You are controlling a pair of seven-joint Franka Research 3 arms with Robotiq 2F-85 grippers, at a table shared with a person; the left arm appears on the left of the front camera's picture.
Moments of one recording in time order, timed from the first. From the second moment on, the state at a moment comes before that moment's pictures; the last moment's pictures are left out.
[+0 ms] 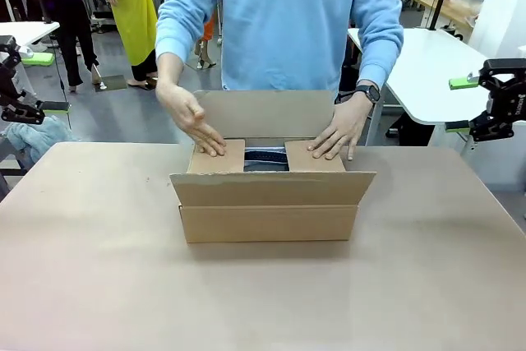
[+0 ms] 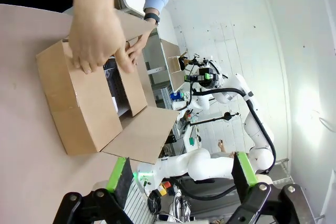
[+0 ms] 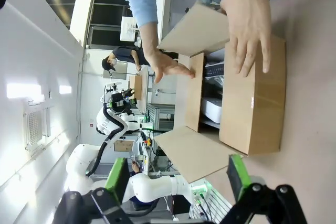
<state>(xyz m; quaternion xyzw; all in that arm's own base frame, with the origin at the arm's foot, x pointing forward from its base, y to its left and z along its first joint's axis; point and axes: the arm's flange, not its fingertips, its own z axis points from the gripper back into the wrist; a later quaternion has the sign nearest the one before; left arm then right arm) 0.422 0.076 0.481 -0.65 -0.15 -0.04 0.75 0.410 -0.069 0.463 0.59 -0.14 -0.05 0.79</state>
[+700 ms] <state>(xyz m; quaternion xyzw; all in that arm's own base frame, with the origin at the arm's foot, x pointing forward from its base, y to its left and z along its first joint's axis) 0.422 0.076 0.481 -0.65 -0.15 -0.04 0.75 0.410 -0.069 0.463 0.59 -0.14 -0.06 0.79</state>
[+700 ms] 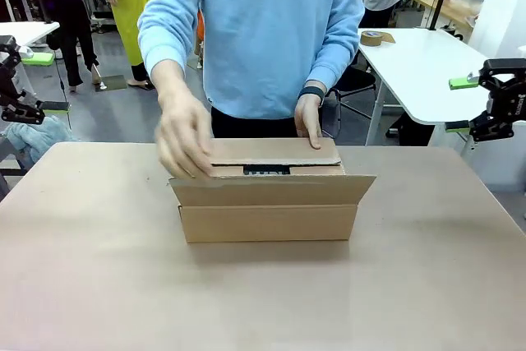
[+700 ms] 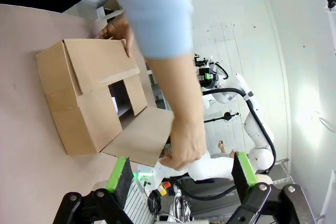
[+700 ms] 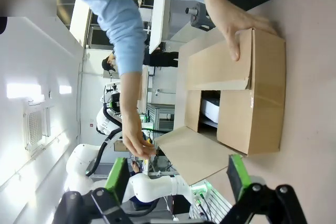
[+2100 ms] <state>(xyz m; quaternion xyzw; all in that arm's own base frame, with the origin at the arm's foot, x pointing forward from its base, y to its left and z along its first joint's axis) 0.422 0.076 0.481 -0.65 -0.15 -0.04 0.75 0.410 -0.069 0.463 0.59 -0.14 -0.06 0.79</state>
